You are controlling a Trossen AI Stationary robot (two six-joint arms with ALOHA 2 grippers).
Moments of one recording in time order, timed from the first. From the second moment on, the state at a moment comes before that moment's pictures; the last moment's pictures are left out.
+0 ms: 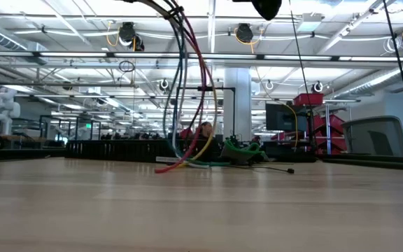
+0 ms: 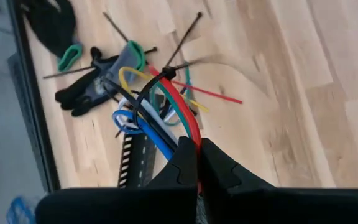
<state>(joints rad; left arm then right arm) -0.20 1.58 1.84 -1.37 -0.20 0.19 0.05 1.29 1.18 -0.36 -0.08 0.10</state>
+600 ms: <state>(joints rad) -0.17 1.60 1.84 -1.17 -0.21 0.33 0.09 1.37 1.18 -0.12 -0.05 0.07</state>
